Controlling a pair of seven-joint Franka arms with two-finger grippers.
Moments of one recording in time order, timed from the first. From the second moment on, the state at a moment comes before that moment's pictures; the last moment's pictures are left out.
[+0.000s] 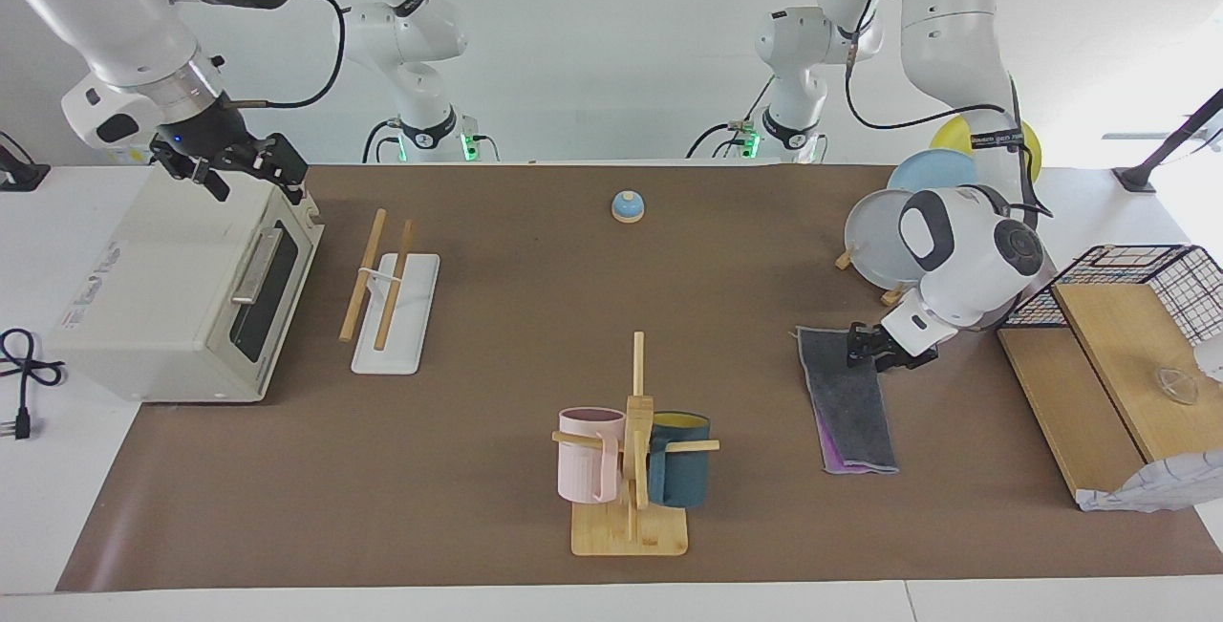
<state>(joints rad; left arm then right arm) -0.02 0.39 -0.02 -1.88 -0.20 2.23 0.36 0.06 0.03 -0.16 -1.54 0.01 1.49 -0.01</state>
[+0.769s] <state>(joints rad) -0.03 0.39 -0.02 -1.85 -0.22 2.16 0.33 0.11 0.03 -0.15 -1.54 0.02 1.47 -0.01</state>
